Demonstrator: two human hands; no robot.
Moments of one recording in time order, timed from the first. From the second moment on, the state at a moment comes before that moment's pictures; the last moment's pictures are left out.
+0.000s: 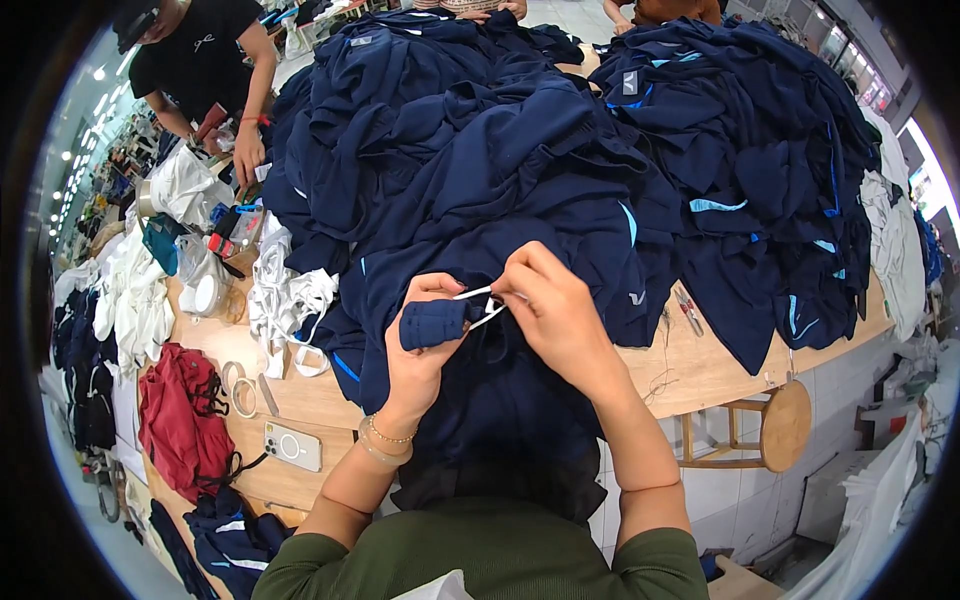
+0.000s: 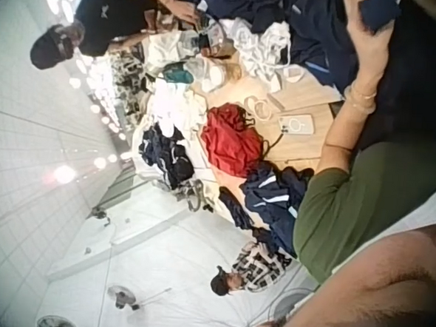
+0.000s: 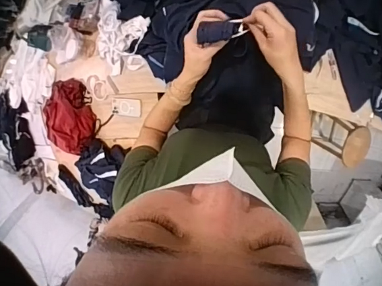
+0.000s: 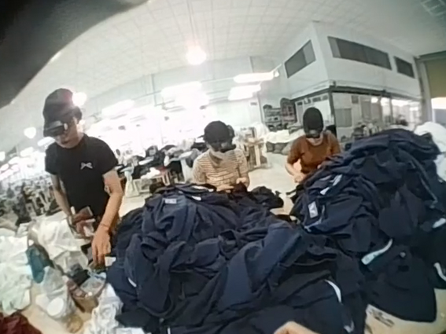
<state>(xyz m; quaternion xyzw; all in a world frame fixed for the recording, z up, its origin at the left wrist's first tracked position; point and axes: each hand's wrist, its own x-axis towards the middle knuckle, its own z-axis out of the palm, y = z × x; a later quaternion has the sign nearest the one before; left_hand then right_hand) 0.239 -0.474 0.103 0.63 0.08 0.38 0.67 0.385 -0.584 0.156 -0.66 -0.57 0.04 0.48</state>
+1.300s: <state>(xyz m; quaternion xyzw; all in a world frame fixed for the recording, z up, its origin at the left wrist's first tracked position) 0.177 -0.438 0.108 0.44 0.12 0.26 0.85 0.394 -0.635 0.106 -0.33 -0.25 0.45 0.79</state>
